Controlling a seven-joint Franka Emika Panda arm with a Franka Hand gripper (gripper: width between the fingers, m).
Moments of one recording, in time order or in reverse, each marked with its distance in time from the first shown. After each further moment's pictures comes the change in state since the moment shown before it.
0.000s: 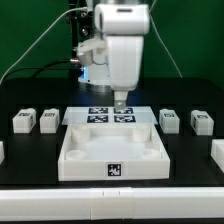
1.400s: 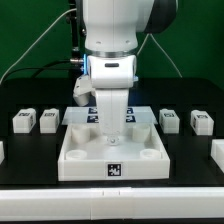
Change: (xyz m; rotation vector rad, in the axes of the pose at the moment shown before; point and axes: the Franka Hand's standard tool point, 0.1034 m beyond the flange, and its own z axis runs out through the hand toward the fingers) arm 0.000 -0.021 0.063 0.070 0.025 0.048
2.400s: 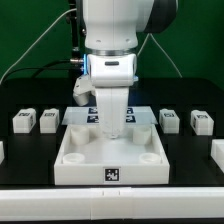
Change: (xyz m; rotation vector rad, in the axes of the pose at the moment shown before) arm 0.000 0.004 -0.002 -0.019 0.001 0.000
